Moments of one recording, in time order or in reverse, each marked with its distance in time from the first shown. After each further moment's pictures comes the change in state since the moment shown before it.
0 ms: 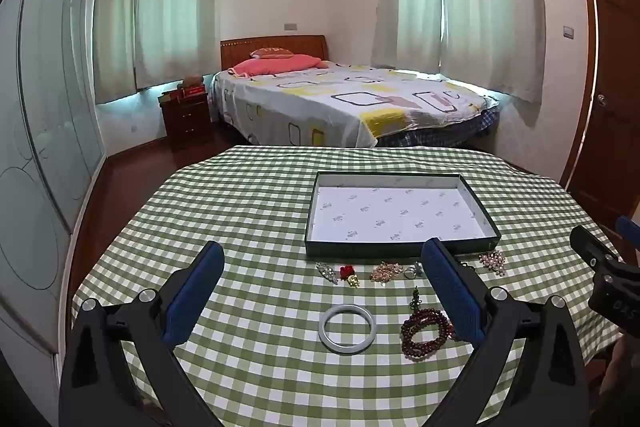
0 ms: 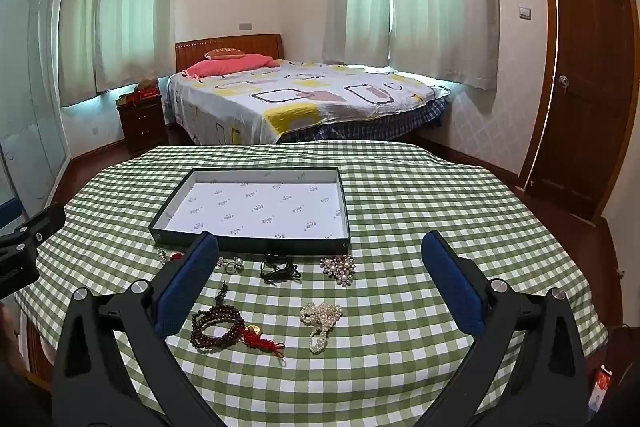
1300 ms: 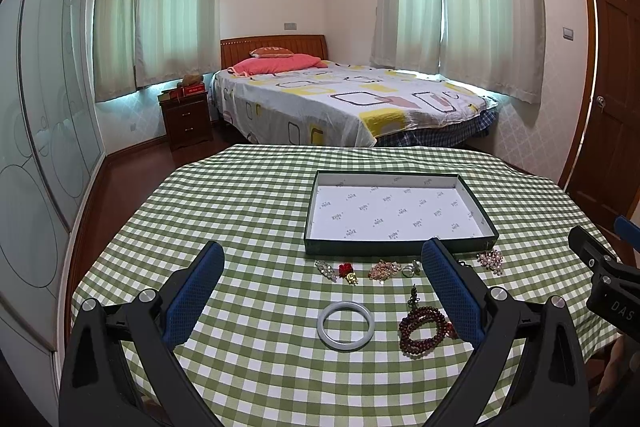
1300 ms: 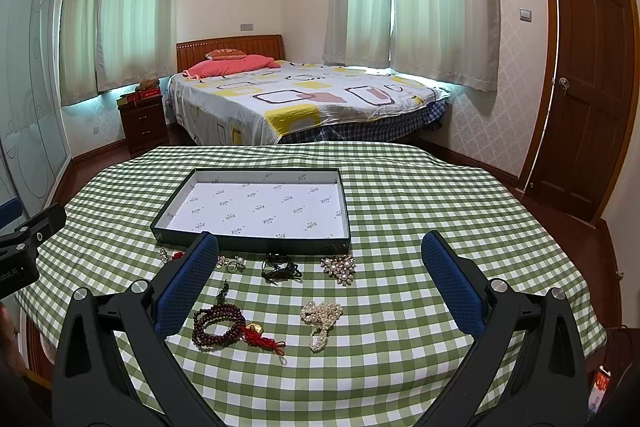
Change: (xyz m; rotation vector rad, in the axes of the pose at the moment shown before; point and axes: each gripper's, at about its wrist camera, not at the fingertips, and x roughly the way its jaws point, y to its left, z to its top) left arm -0.006 -0.001 0.001 -0.002 0.007 -0.008; right arm -0.006 0.000 0.003 -0.003 -0.005 -0.001
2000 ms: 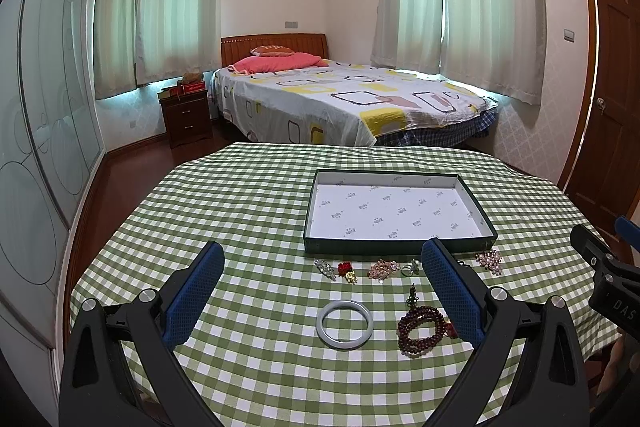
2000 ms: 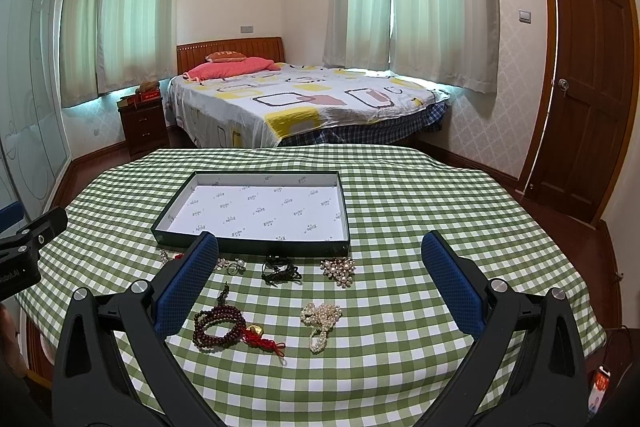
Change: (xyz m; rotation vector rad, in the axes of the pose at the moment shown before) left arm 0.001 0.001 -0.001 -0.010 0.004 -0.003; right arm -0.002 -0.001 0.001 0.000 -0.005 -0.001
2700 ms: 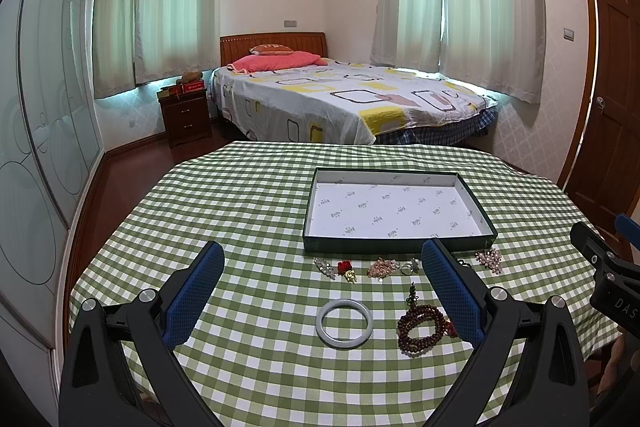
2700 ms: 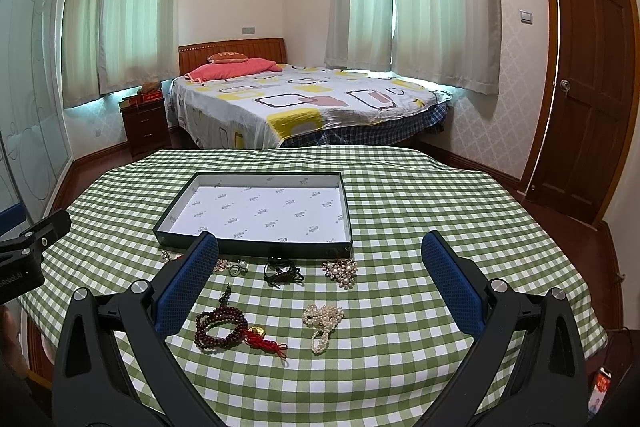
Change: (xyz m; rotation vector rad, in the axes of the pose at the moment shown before) left arm 0.001 -0.001 -0.001 0.000 0.003 -0.003; right arm -0.002 0.000 0.003 -0.001 0.000 0.002
